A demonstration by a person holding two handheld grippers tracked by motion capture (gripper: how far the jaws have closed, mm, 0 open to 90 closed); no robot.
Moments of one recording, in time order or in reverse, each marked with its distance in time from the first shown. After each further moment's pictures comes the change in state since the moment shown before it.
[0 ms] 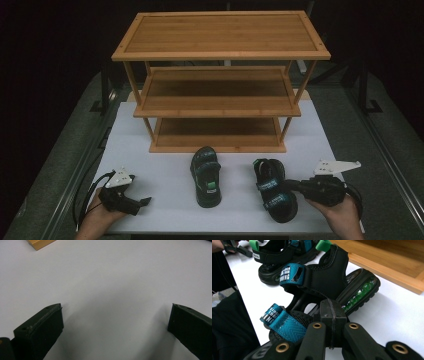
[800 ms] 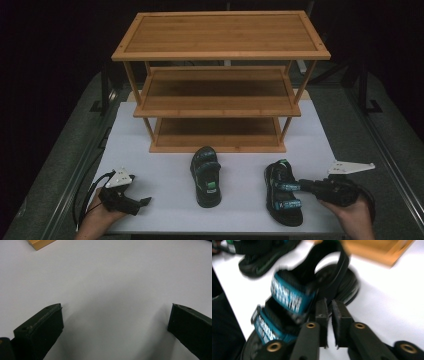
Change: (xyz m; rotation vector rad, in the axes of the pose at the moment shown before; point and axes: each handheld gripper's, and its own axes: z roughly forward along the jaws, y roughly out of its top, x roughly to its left) left arm 0.000 0.000 0.000 0.000 -0.001 -0.002; right arm -0.028 -0.019 -0.019 -0.005 -0.061 0.083
